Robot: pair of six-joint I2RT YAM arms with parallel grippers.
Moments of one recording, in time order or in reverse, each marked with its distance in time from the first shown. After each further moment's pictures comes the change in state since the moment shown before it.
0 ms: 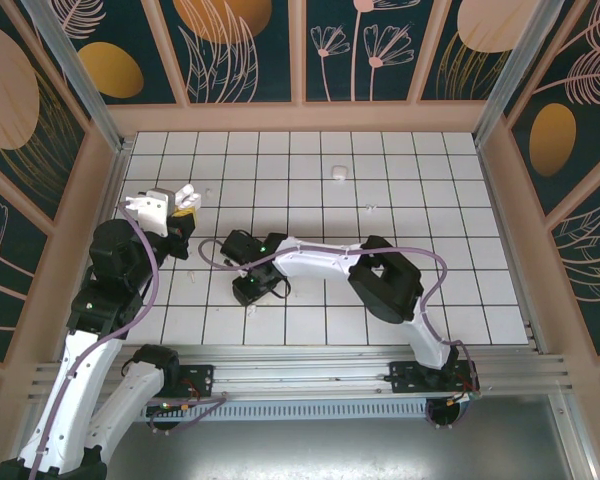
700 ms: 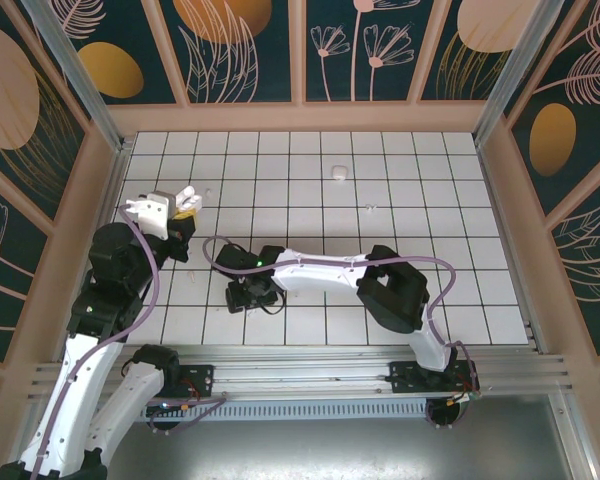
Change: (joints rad) left arm 0.000 -0.024 -0.024 0.010 0.014 0.016; right arm 0.090 -0.061 -0.033 -0.013 0.079 0.474
